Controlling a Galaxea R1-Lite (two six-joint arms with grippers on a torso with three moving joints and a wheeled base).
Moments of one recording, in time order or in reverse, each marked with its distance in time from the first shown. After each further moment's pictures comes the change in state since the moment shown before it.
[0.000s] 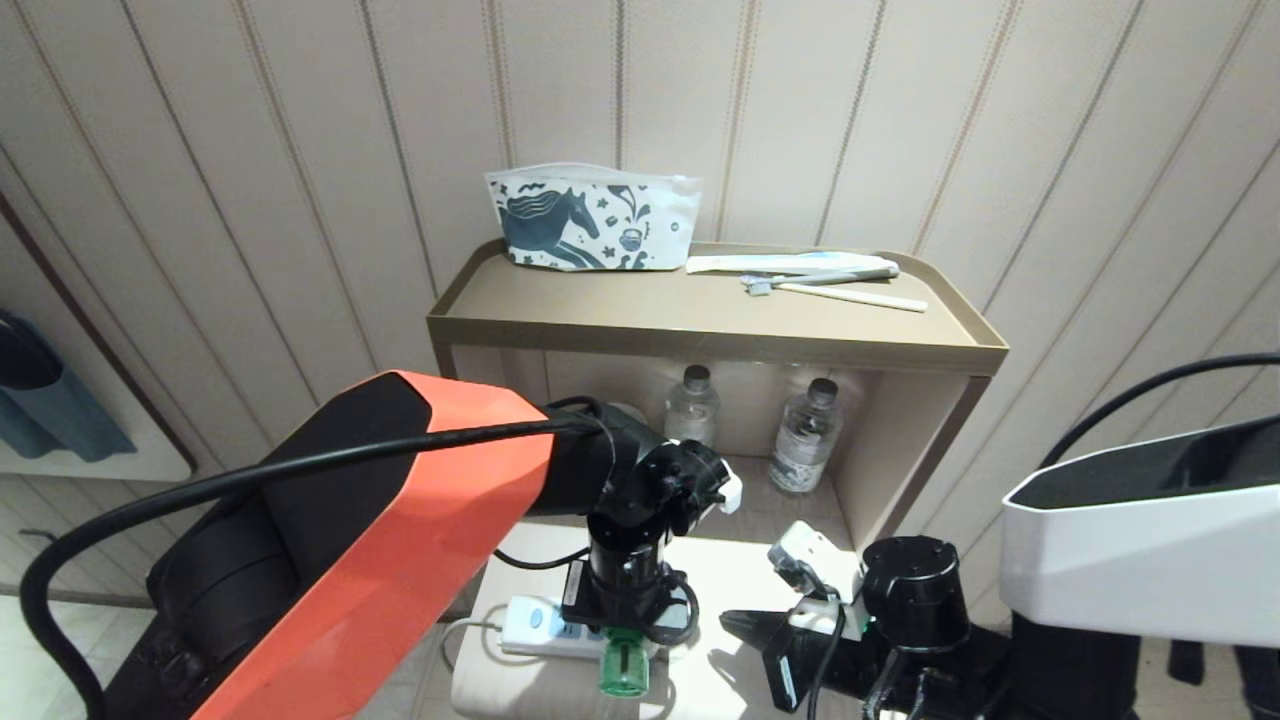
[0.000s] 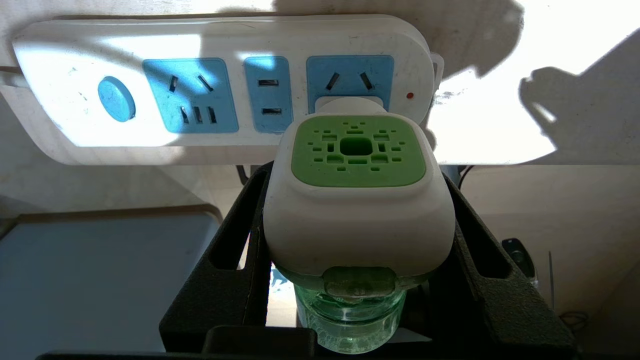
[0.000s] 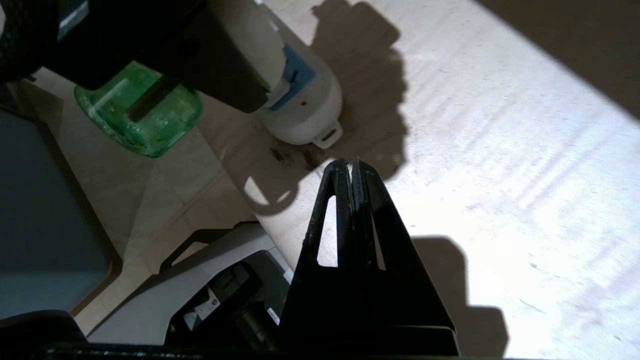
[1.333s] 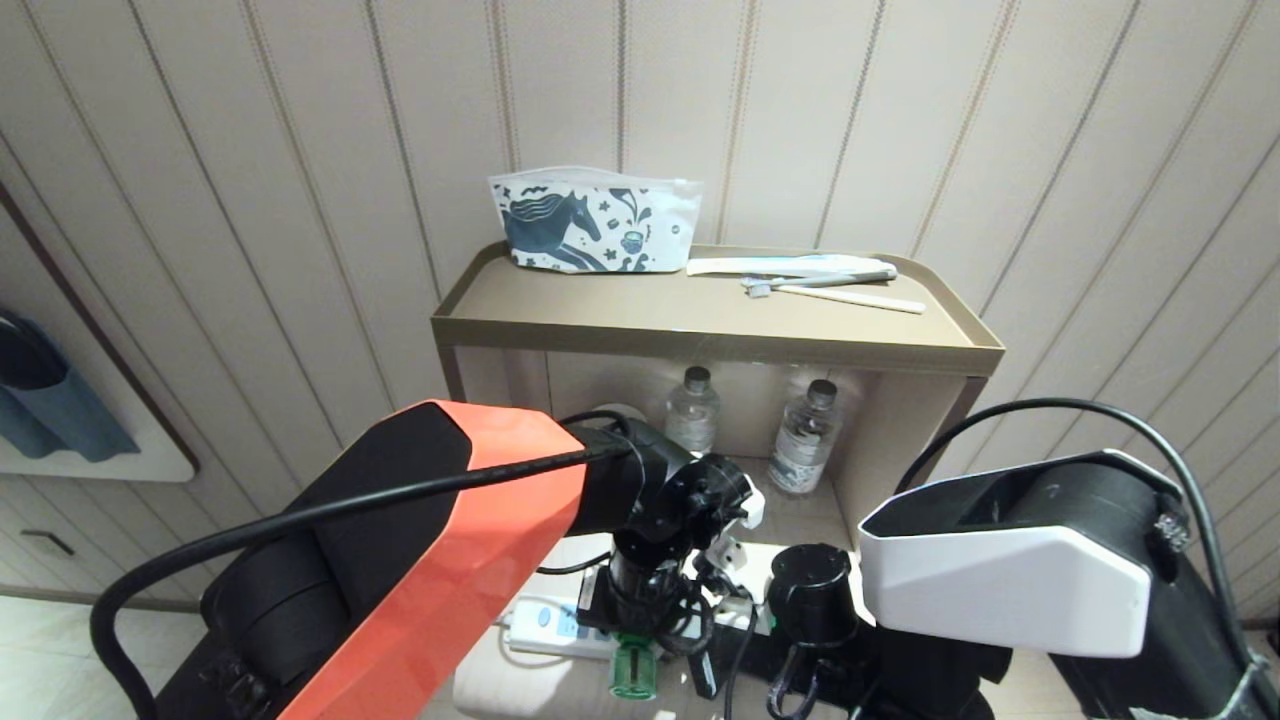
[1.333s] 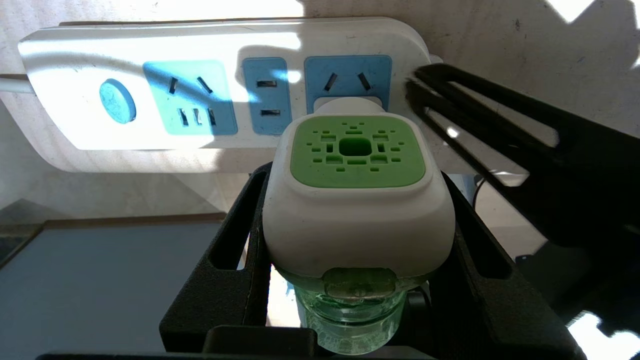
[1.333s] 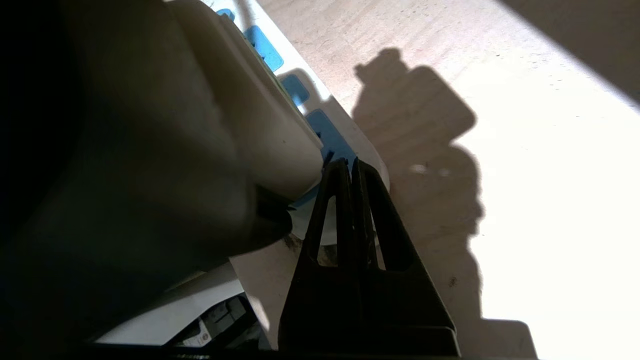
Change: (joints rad) left arm -0.032 0.078 -0.066 0.021 0.042 0.002; right arm 0.073 0.233 -0.268 -0.026 0.010 0.007
